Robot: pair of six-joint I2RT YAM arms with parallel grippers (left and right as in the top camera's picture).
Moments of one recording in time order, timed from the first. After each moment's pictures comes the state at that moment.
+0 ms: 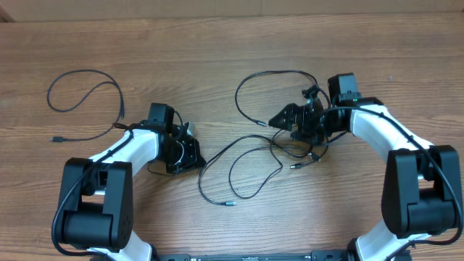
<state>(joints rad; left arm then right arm) -0.12 1.77 0.86 -0.59 0.56 -0.32 0.09 1.81 1.08 -0.59 -0.81 0.30</state>
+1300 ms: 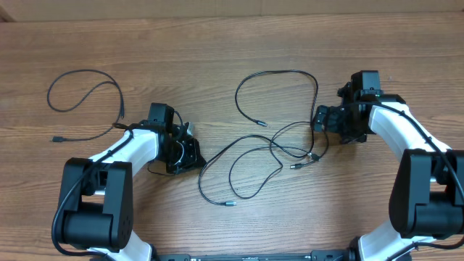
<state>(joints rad) -0.12 1.77 0.86 -0.59 0.56 -0.32 -0.03 1.80 1.11 -0.67 -0.21 0.18</state>
